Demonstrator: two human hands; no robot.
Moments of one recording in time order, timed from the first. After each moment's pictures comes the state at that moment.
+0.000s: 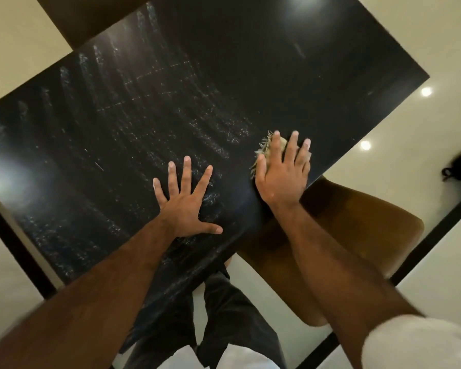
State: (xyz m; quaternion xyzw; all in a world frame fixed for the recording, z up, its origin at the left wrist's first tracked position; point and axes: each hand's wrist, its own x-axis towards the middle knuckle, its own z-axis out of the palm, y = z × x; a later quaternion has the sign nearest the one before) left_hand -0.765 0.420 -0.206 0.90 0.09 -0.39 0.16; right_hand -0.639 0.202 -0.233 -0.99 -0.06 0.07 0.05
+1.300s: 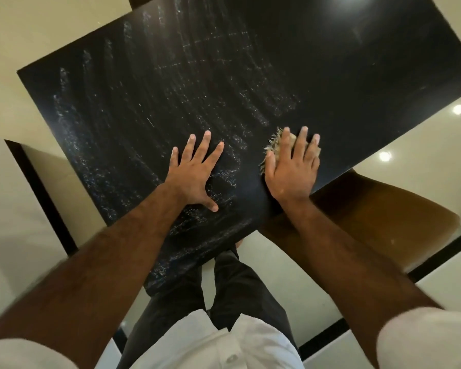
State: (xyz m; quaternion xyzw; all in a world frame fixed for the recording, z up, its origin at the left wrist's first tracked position) left_hand -0.822 0.477 -0.186 0.93 0.10 -0.34 0.13; right_hand -0.717 0.248 -0.227 -0.99 -0.12 0.08 0.03
